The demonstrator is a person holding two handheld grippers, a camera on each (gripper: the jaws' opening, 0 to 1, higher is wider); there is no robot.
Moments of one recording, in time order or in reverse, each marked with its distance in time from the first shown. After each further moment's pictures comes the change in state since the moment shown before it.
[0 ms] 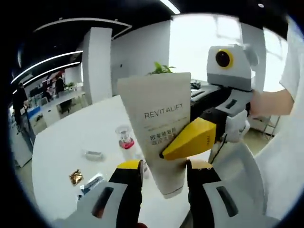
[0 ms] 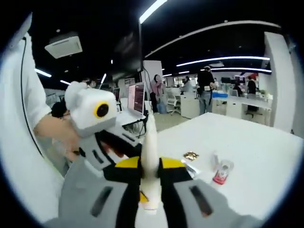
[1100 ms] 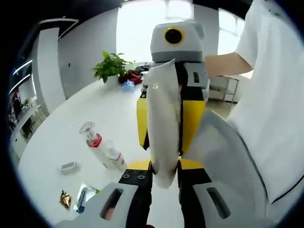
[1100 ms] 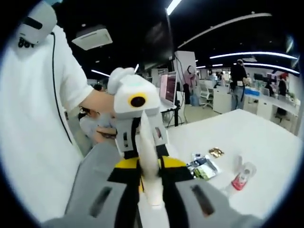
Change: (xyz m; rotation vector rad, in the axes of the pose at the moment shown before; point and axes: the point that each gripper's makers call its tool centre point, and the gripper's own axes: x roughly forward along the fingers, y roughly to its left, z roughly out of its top) left arm 0.007 -0.019 -0.037 0.205 0.159 -0.346; right arm 0.009 0.020 -0.027 -0.027 0.089 0.264
